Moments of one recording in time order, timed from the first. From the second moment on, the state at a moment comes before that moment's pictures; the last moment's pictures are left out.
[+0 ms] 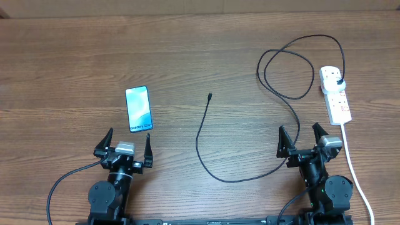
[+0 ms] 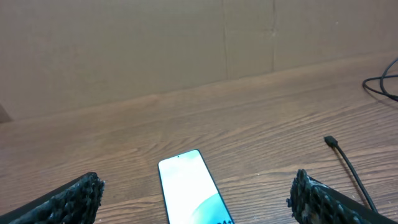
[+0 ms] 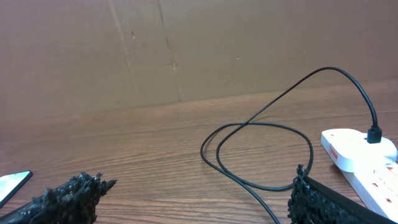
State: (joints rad) left arm -0.08 0.02 0.01 -0.08 0.03 0.13; right arm 0.03 0.01 0.04 -0.07 -0.12 0.17
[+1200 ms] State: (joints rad) left arm -0.08 0.08 0.06 -0.09 0.07 0.13; right arm 0.03 0.01 0.04 -0.07 -0.12 0.17
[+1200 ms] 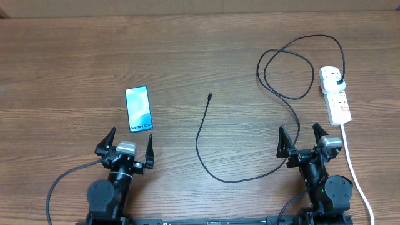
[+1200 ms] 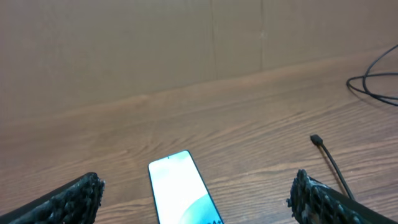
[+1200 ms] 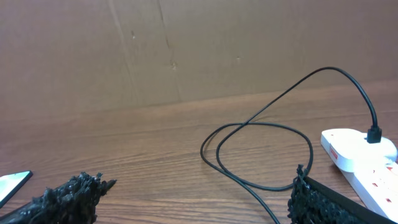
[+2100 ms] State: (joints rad) left arm -0.08 1.37 1.45 -0.99 0.17 0.07; right arm 0.03 0.01 0.04 -0.07 -0.12 0.17
